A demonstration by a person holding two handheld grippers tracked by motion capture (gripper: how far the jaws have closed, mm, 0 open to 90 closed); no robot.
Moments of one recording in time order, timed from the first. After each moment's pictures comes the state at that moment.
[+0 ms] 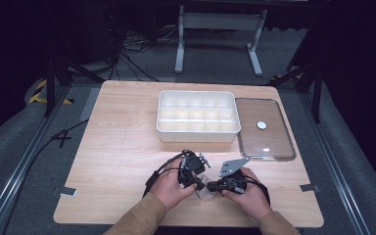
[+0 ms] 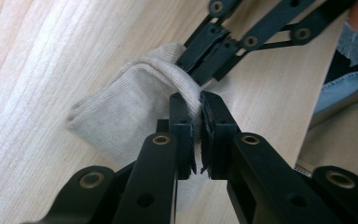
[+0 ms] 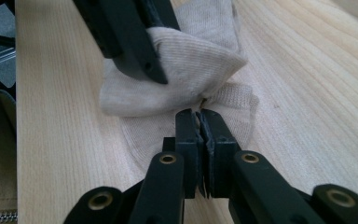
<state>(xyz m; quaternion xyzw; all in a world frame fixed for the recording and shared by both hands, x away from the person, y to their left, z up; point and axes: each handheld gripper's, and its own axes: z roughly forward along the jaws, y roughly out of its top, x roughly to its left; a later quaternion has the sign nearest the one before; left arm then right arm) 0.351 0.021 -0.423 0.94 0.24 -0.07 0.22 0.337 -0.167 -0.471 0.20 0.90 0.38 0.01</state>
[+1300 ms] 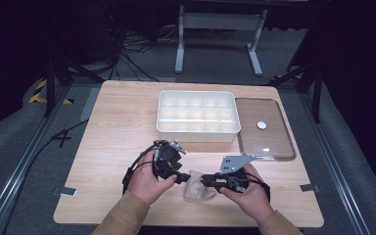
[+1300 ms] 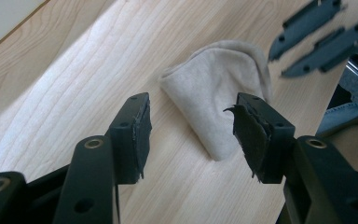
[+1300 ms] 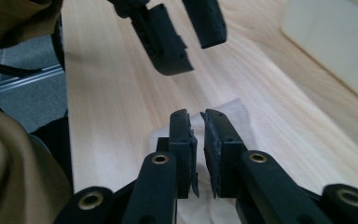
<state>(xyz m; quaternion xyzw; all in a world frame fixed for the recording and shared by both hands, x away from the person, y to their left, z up) 0.353 0.085 -0.390 0.91 0.31 -0.02 0.28 0.319 -0.149 -0.418 0.18 0.88 0.44 0.04</state>
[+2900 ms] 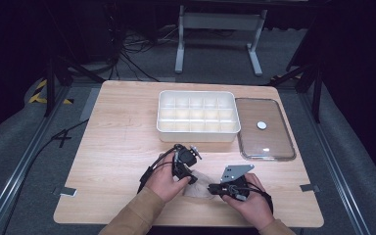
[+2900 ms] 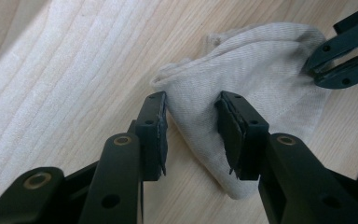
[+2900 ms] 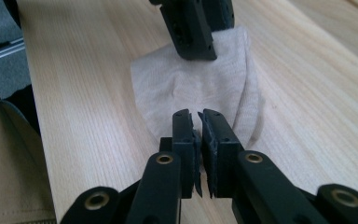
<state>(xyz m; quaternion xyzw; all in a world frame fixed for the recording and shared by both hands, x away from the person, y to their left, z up) 0.371 0.037 -0.431 0.93 0.30 -0.03 0.19 0.310 -0.165 -0.450 0.22 0.90 0.37 0.05</state>
